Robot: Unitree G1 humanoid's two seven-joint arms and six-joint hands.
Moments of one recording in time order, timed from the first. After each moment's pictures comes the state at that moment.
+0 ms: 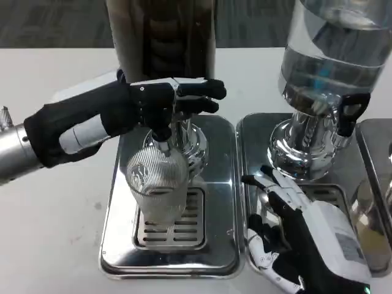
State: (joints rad) left arm -0.46 0.53 0.12 0.42 -0.41 -0.40 -1.28; right arm 0.48 -0.17 0.31 -0.37 -0.78 -0.10 -0.17
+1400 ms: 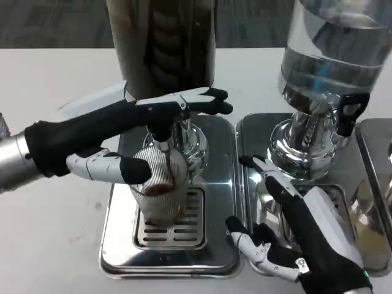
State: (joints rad) left arm -0.43 0.56 0.05 0.44 -0.35 -0.75 -1.18; right arm 0.41 -0.19 0.29 -0.39 -0.52 -0.09 -0.03
